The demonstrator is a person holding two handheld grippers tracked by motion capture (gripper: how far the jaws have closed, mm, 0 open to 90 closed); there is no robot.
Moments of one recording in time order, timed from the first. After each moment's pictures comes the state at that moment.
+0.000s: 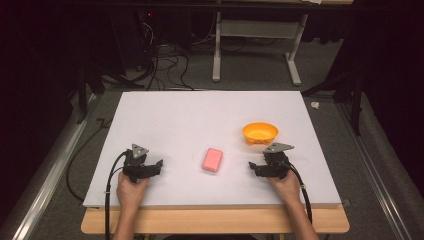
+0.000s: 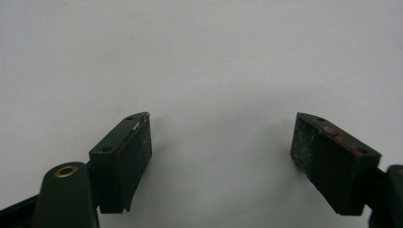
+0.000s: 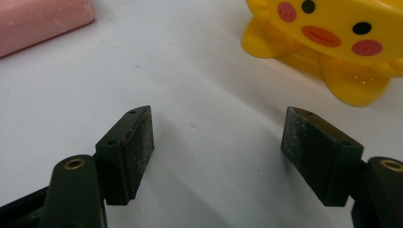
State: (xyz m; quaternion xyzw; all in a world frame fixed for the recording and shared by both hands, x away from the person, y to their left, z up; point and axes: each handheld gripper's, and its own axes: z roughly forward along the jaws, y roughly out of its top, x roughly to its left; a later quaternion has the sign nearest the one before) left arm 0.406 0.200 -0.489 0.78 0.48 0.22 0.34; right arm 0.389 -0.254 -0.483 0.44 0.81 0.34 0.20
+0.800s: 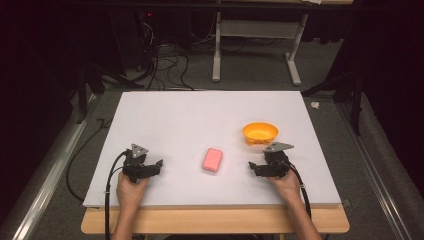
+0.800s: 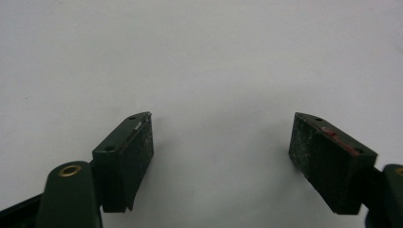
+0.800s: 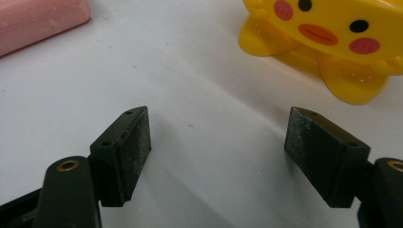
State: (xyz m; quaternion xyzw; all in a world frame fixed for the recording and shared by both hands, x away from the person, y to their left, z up) left arm 0.406 0.201 -0.489 0.78 0.48 0.22 0.34; right arm 0.390 -0.253 -0.483 0.44 0.81 0.33 0.19
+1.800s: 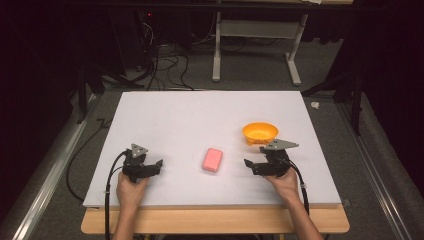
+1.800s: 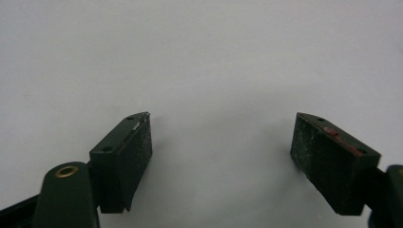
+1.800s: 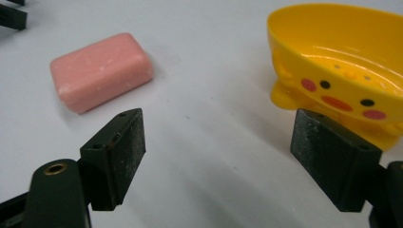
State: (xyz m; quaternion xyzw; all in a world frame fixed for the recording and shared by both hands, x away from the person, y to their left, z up) left arm 0.407 0.202 -0.489 0.78 0.48 0.22 0.34; right arm 0.380 -0.244 -0.454 0.42 0.79 0.41 0.18
